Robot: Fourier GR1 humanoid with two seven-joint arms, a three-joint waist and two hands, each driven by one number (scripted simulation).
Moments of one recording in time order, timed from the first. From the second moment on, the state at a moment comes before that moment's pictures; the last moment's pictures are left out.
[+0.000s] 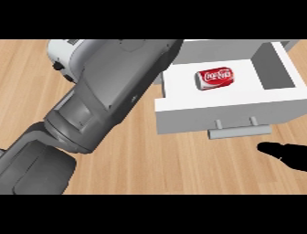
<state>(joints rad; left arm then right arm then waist) -1.63 0.00 -0.28 -0.31 0.57 0.65 0.02 -0.18 -0.29 -0.12 -2.10 0.30 0.12 0.21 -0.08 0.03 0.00</state>
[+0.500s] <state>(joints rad) -1.65 0.00 -0.28 -0.28 0.58 0.64 -0.01 -0.30 -0.30 0.05 -1.82 0.63 0.03 0.10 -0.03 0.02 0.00</state>
